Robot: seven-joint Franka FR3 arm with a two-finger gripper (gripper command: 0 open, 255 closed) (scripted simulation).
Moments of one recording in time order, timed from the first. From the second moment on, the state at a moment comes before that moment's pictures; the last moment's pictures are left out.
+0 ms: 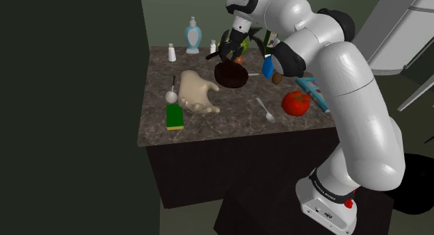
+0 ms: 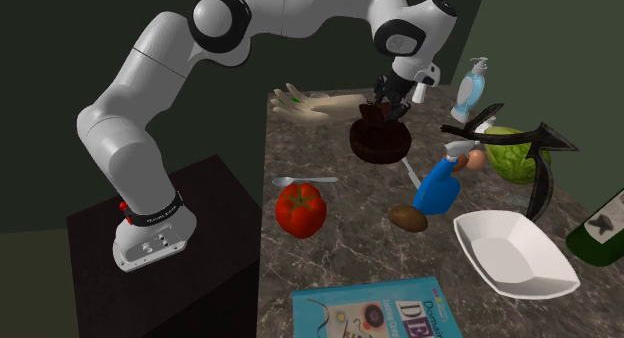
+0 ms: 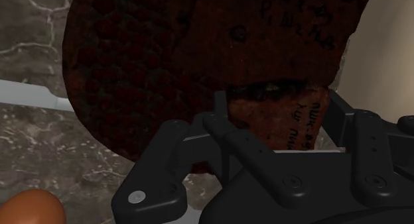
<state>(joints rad) 0.15 0.84 -0.86 -1.16 0.89 1.57 -0.45</state>
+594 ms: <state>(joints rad) 0.15 0.85 -0.86 -1.16 0.89 1.57 -0.45</state>
